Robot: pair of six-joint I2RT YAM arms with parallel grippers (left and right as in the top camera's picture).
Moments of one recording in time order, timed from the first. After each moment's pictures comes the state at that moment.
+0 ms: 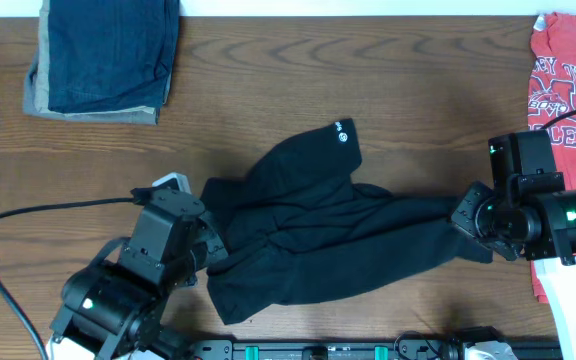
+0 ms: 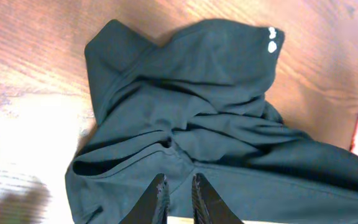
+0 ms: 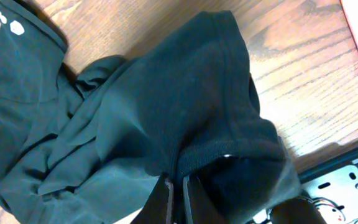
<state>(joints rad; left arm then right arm) -0.51 0.84 1.03 -1.14 -0.04 -0.90 0.13 1.12 1.24 -1.42 0.02 0.76</state>
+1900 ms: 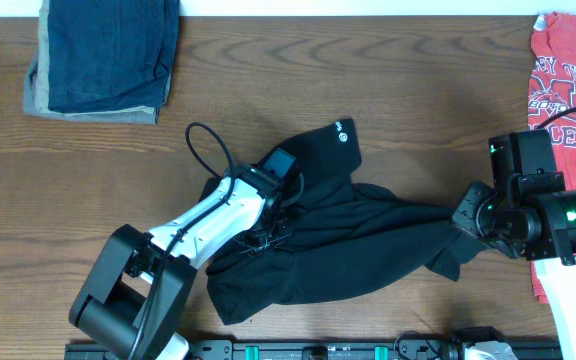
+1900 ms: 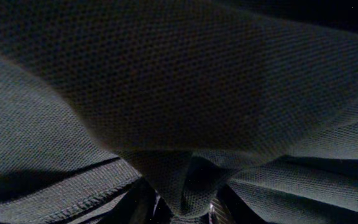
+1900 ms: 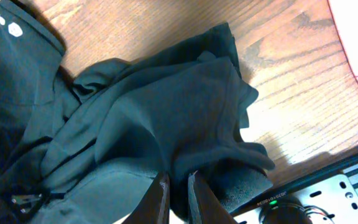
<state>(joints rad) -0.59 1.72 0.99 -0.92 0.14 -0.93 0.13 1.12 1.24 -1.41 0.04 0.73</state>
